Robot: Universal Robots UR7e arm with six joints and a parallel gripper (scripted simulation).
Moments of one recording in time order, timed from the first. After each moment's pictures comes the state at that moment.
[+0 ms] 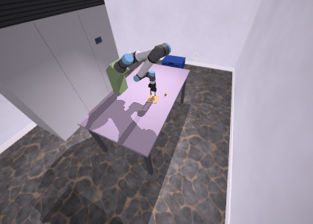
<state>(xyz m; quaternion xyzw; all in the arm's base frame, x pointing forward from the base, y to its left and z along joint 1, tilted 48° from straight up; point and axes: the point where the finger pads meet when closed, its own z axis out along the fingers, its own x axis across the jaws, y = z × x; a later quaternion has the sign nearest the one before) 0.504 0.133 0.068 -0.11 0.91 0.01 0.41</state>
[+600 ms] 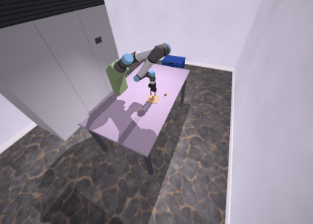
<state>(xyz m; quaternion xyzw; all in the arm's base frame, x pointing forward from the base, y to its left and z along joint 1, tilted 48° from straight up) 0.504 0.133 0.068 -0.11 0.91 0.01 0.41</state>
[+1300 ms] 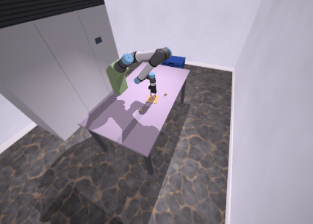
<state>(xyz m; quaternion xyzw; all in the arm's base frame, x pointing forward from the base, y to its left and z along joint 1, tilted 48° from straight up) 0.525 0.137 0.049 -0.11 0.91 0.01 0.41</state>
